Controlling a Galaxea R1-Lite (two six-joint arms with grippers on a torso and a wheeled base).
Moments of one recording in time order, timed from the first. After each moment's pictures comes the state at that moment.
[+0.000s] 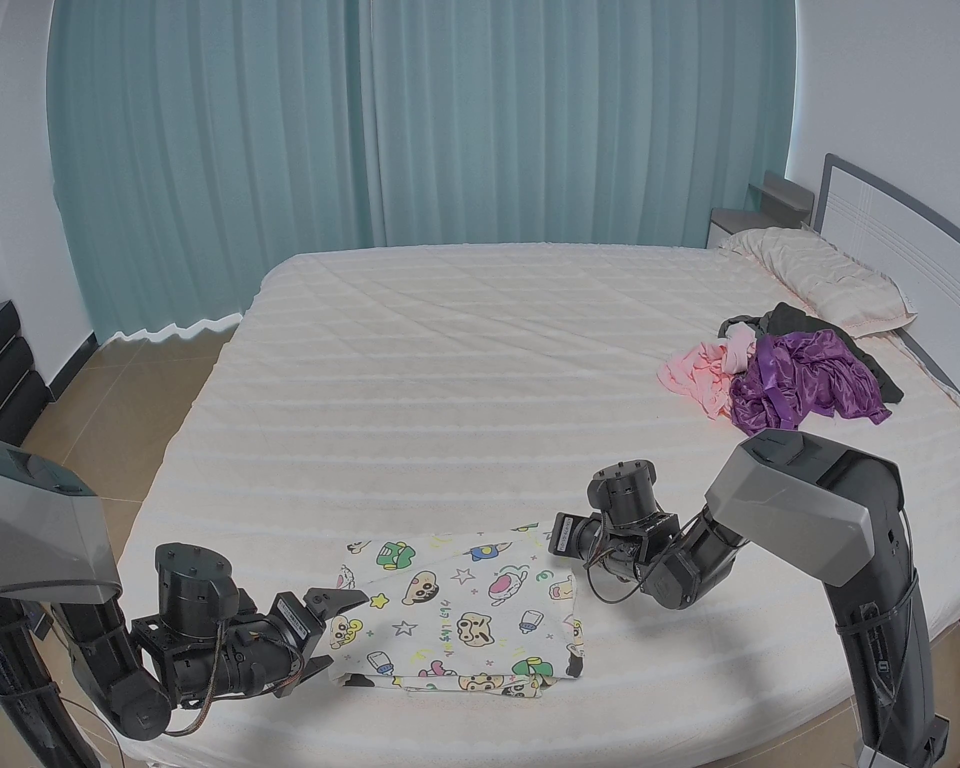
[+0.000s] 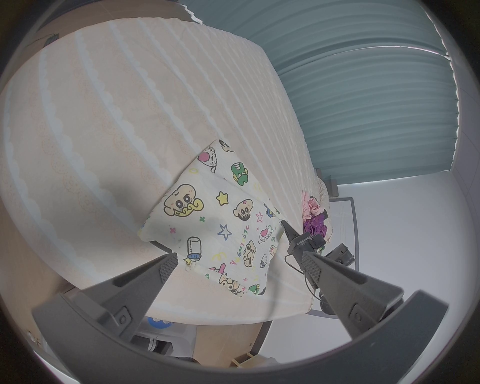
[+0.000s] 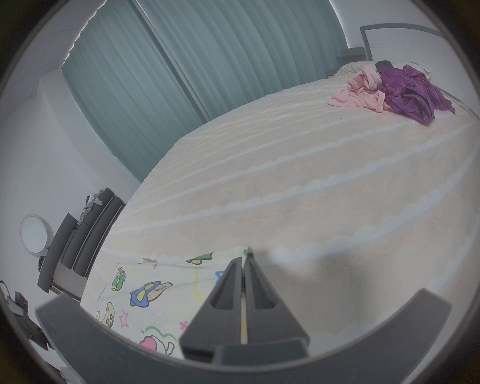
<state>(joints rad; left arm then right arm) -0.39 1.99 -0.09 -1.29 -0.20 -1.23 0.50 2.56 -1.20 -0.79 -0.11 0.54</state>
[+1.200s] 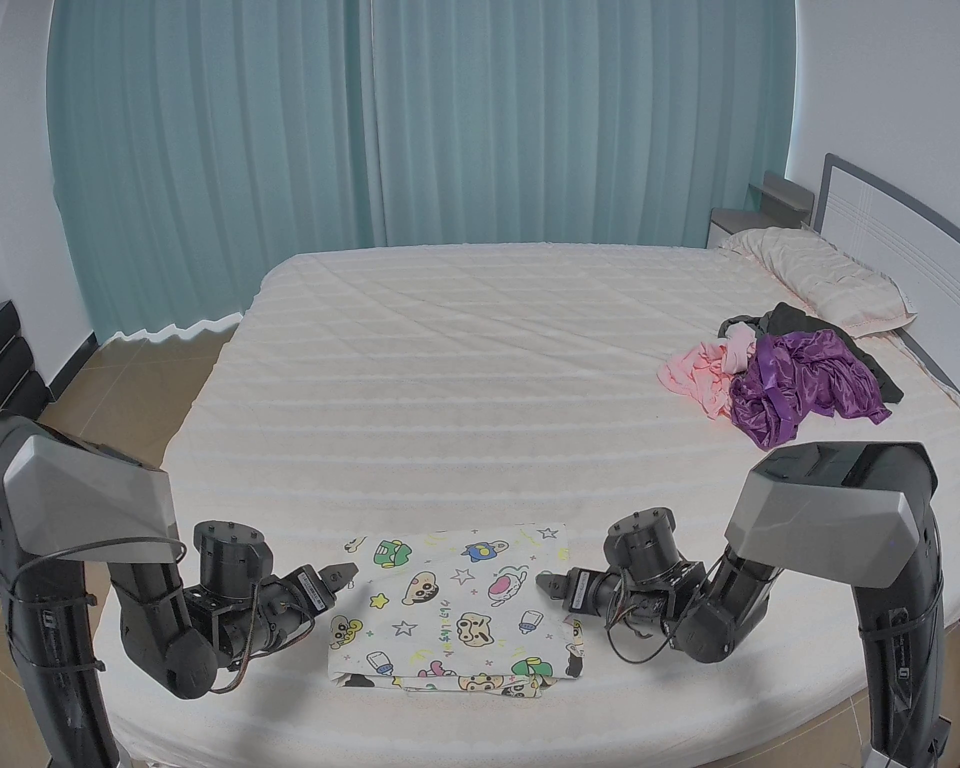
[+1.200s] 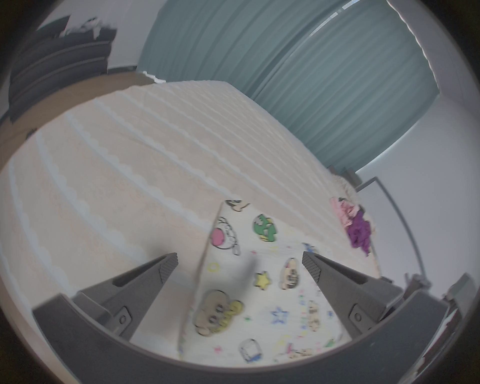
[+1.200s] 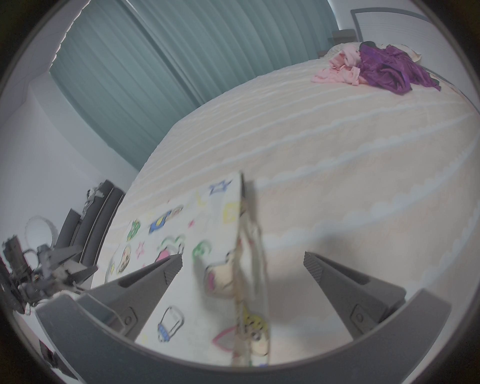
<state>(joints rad) -0.29 2.22 -0.31 -1.29 0.01 -0.78 0.57 2.44 -0.83 -0.92 -0.11 0.64</state>
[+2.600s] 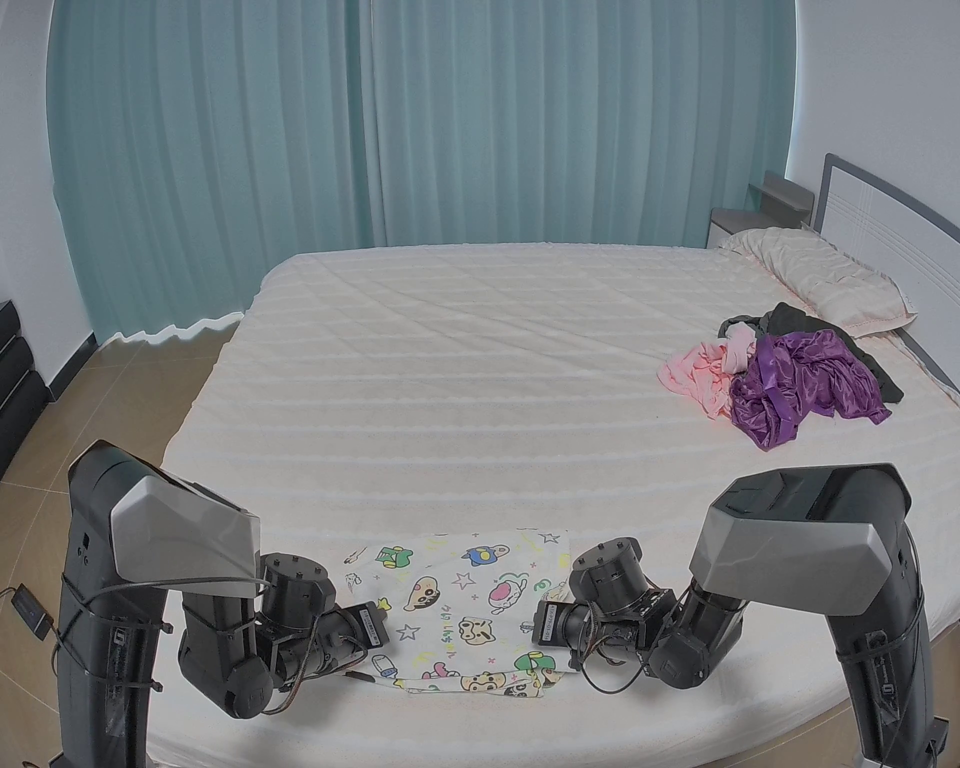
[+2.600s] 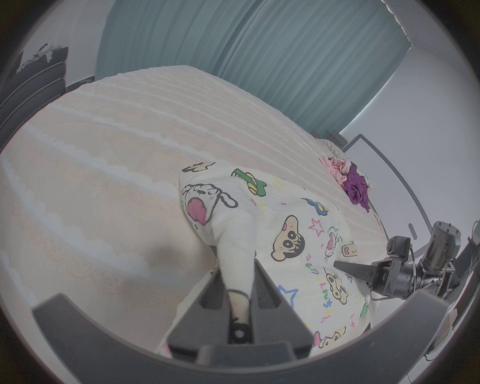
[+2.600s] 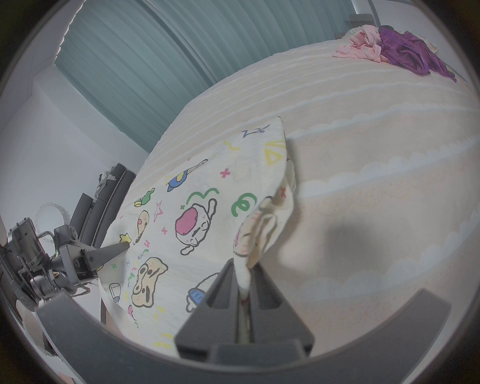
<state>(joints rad) -0.41 2.44 -0.41 -1.39 -0.02 -0.63 0.66 2.49 -0.85 -0.92 -0.05 0.68</state>
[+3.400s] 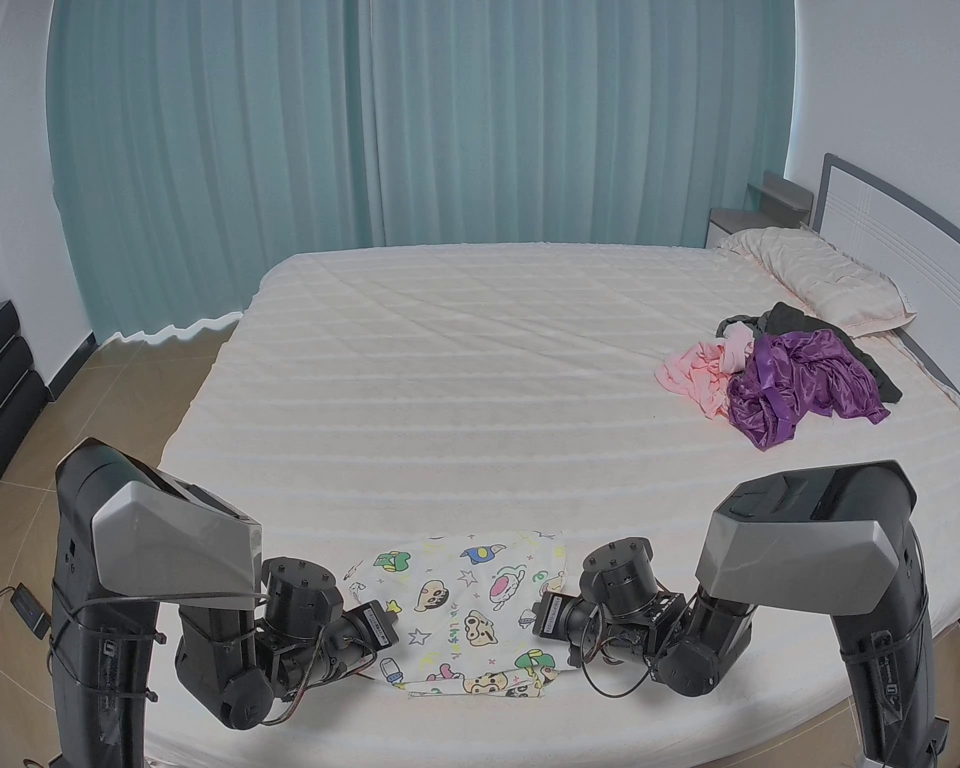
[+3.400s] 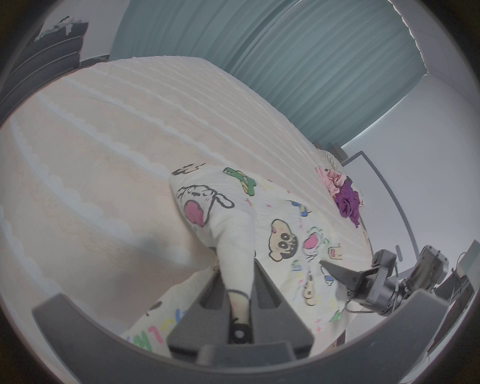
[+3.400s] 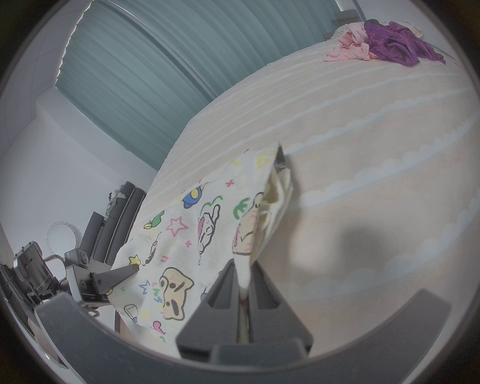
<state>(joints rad) -0.47 2.39 -0.37 -1.40 0.00 -0.81 0.67 2.48 -0.78 -1.07 -0.05 0.76</state>
